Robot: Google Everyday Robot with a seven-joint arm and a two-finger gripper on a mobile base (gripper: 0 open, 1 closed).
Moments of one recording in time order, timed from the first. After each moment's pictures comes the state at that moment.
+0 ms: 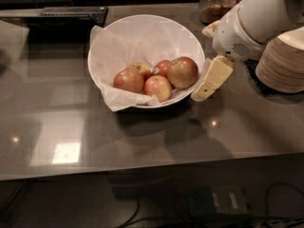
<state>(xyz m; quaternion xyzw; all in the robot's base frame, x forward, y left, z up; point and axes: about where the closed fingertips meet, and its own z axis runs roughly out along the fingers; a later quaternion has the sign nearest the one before) 0.537 -0.123 0.941 -0.60 0.74 0.06 0.30</state>
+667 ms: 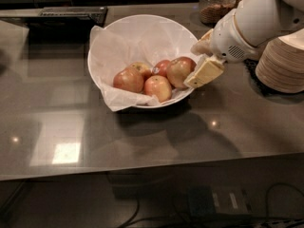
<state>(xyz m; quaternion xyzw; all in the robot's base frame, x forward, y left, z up) 0.551 -0.117 0.930 -0.60 0.73 0.08 0.32</state>
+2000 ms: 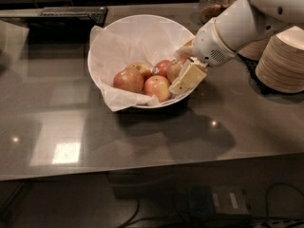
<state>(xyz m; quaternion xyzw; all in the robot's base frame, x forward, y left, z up) 0.562 -0.081 0.907 -0.62 0.71 0.14 0.31</state>
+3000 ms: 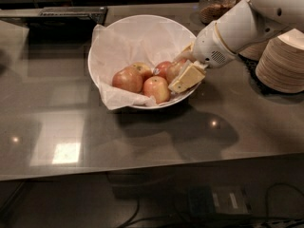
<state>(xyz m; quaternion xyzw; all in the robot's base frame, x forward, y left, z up) 0.563 -0.078 0.901 -0.61 0.71 0.16 0.31</state>
